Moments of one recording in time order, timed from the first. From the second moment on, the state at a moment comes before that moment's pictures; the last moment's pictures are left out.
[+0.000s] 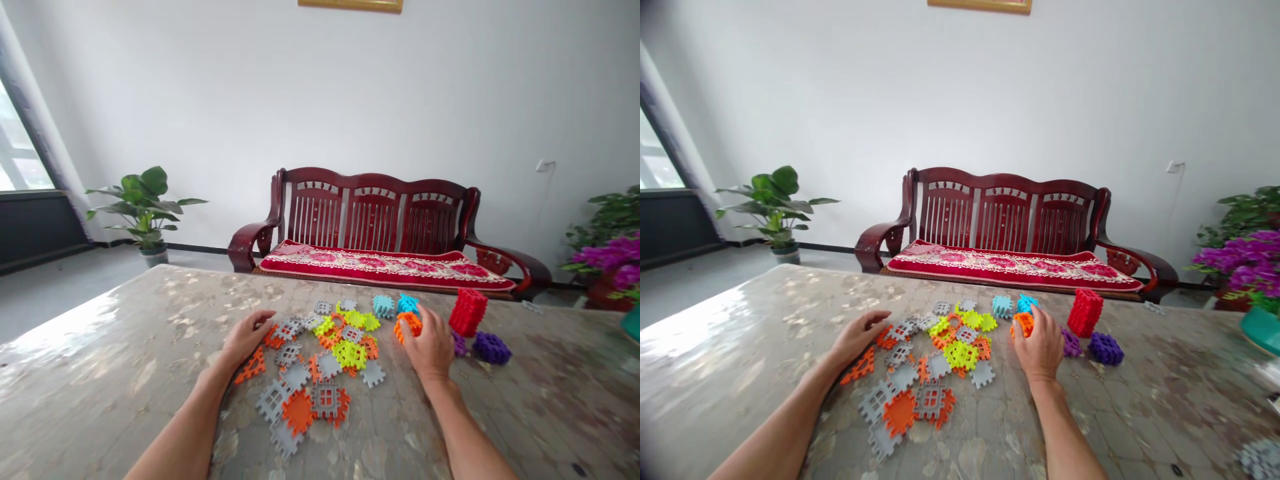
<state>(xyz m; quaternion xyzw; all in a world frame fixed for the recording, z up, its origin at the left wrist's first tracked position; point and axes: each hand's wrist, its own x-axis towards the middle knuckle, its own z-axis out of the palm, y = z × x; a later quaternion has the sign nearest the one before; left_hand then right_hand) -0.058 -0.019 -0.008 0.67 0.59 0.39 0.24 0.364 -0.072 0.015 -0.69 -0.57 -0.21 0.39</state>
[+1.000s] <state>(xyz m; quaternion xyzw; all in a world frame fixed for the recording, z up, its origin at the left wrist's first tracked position) -0.042 -0.027 0.005 0.74 0.57 0.32 0.18 0.250 -0.085 0.025 -0.42 -0.87 0.02 0.23</state>
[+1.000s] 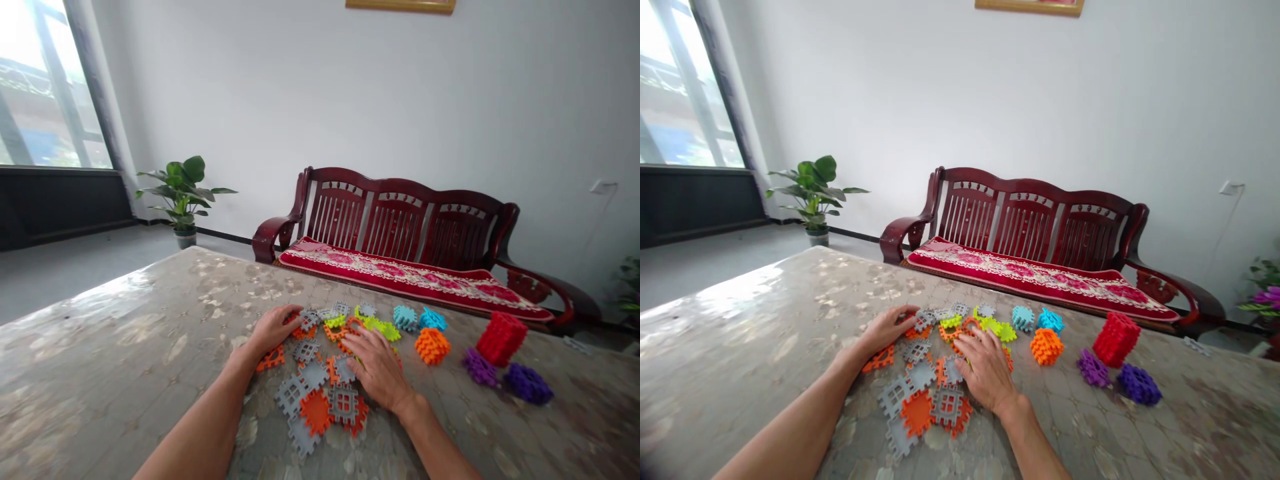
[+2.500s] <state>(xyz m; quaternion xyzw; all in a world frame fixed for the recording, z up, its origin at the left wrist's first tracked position) -0.042 -0.027 0.002 0.76 0.56 0.30 0.14 0.206 -0.037 0.050 -0.62 -0.78 0.04 0.05</state>
